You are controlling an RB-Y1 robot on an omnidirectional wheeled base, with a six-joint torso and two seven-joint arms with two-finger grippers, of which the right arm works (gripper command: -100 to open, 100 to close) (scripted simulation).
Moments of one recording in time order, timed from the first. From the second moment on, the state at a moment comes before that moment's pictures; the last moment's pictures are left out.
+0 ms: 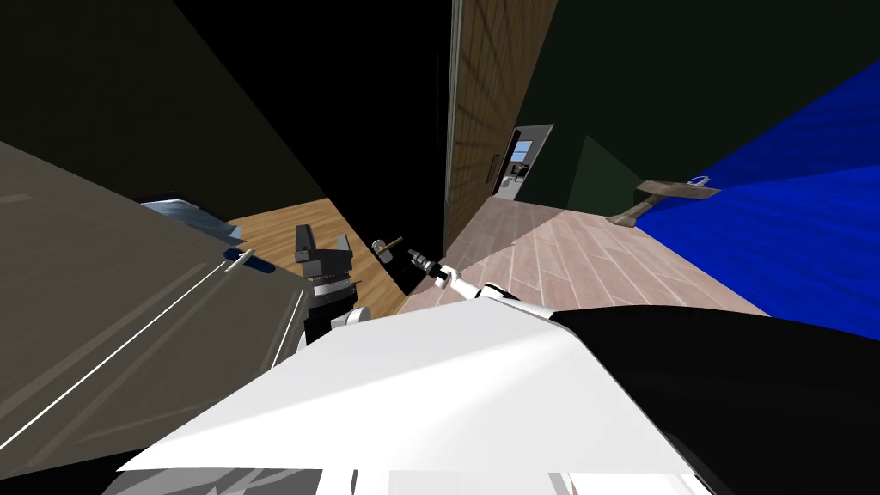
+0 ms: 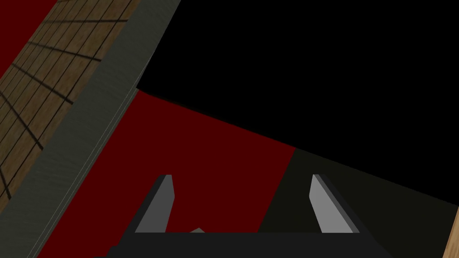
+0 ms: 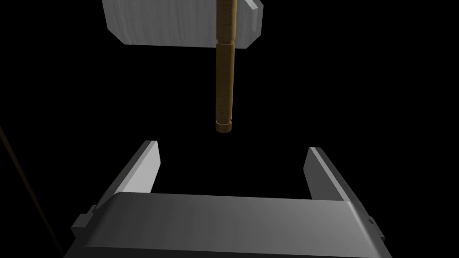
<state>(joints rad) -0.45 -0.06 0.62 -0.83 0.19 -0.49 -0.49</state>
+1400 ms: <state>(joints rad) -0.45 -0.04 0.59 -0.81 0.19 -0.49 -0.45</state>
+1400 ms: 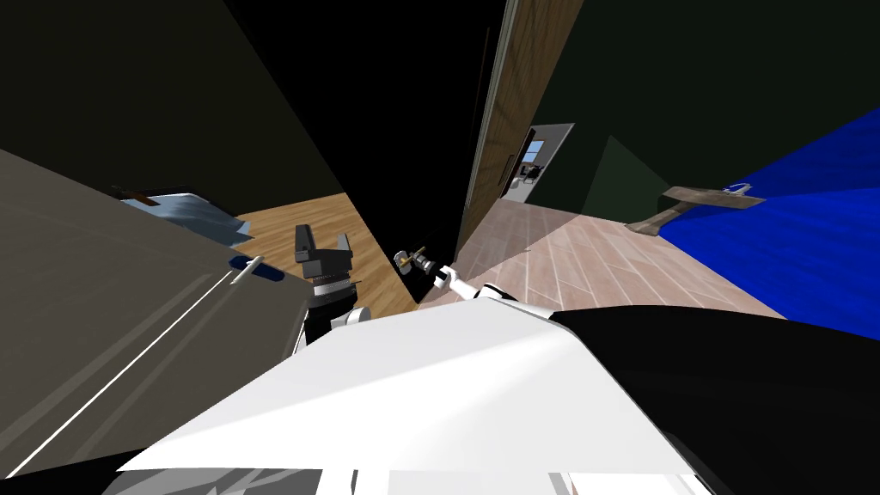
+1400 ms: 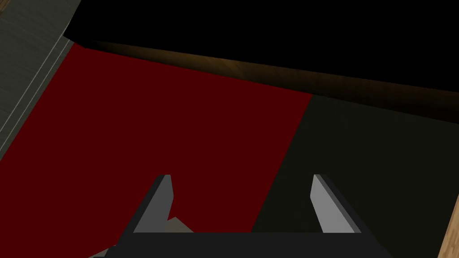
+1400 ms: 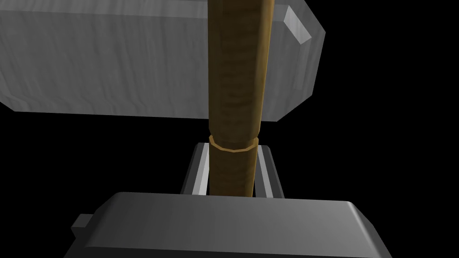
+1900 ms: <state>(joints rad) -0.44 -0.04 0.58 -0.80 0.19 -0.48 -0.44</state>
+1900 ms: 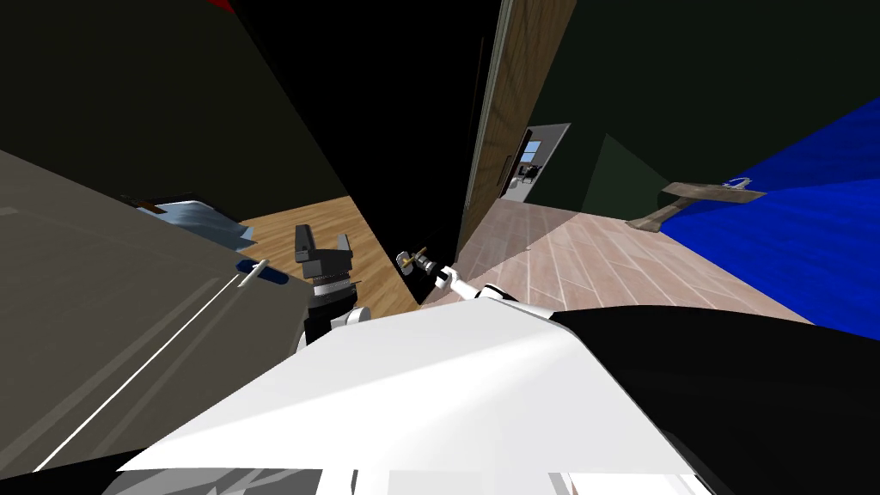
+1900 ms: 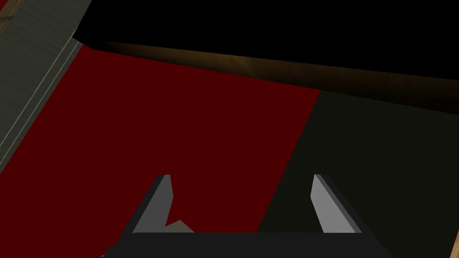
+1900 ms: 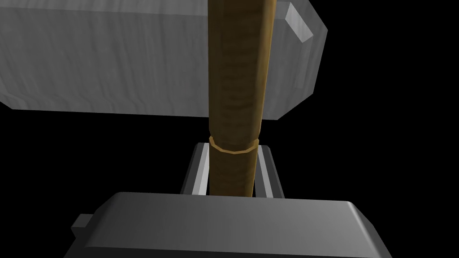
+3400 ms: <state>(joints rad) -0.42 -0.04 0.41 -0.79 0.16 -0.44 -0.32</state>
